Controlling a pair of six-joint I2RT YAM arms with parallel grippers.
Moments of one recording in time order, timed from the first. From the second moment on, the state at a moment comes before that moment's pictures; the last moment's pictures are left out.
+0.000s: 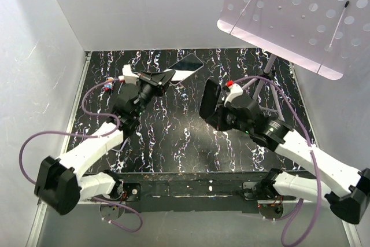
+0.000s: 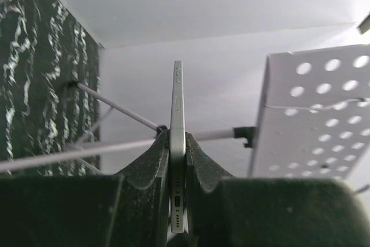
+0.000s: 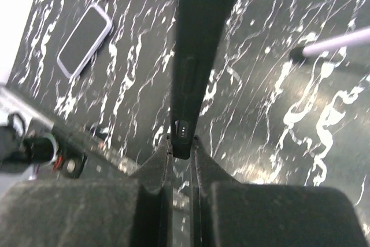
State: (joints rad) left arm -0.56 1.10 0.73 0.46 -0.07 -1.50; right arm 0.86 1.02 0.93 -0.45 0.10 0.57
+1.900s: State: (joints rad) left arm -0.49 1.83 1.09 -0.14 0.34 -1.10; right arm 0.86 1.09 0.67 -0.63 -0.44 0.72
